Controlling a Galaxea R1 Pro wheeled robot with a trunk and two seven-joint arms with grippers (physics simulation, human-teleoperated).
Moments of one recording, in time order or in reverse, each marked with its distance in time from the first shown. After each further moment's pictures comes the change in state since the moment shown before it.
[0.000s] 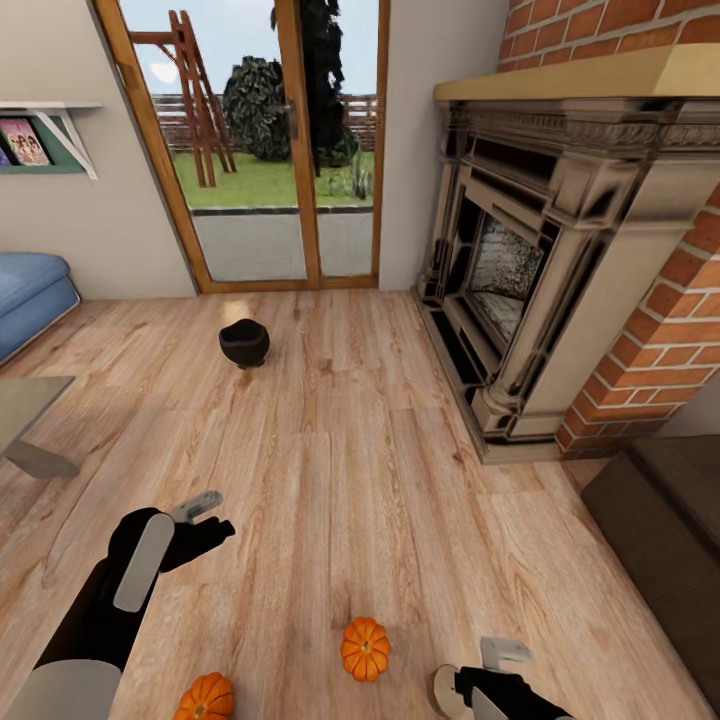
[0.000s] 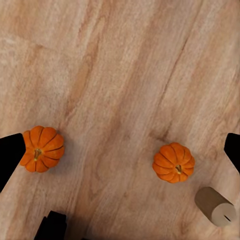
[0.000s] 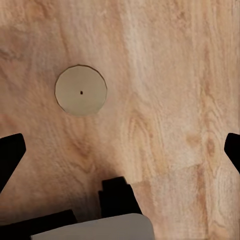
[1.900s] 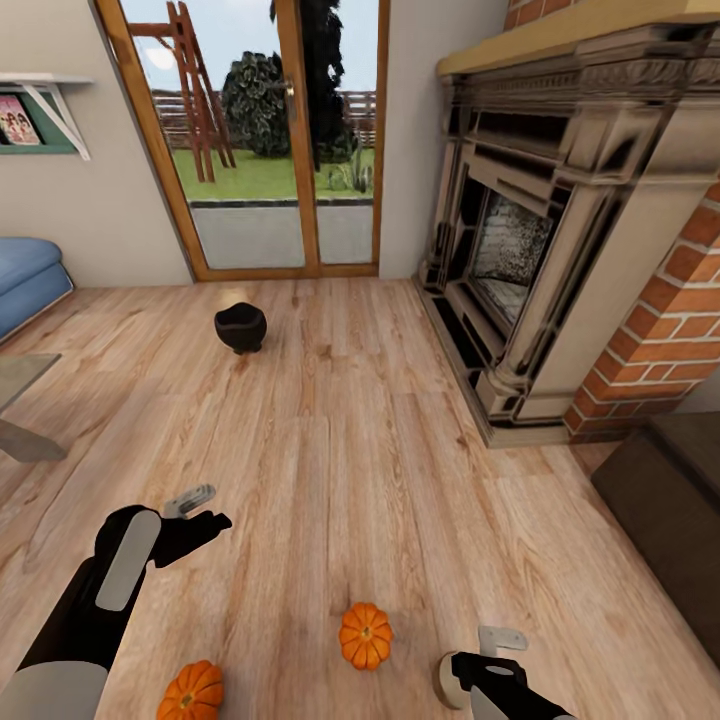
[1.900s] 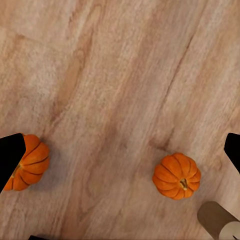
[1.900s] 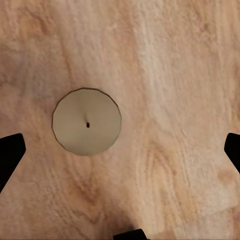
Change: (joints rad) left arm 0.003 0.034 0.007 -0.029 0.088 0.003 -0.001; right arm 0.000 -0.001 0.006 -0.011 0.005 -0.108 0.003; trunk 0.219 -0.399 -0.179
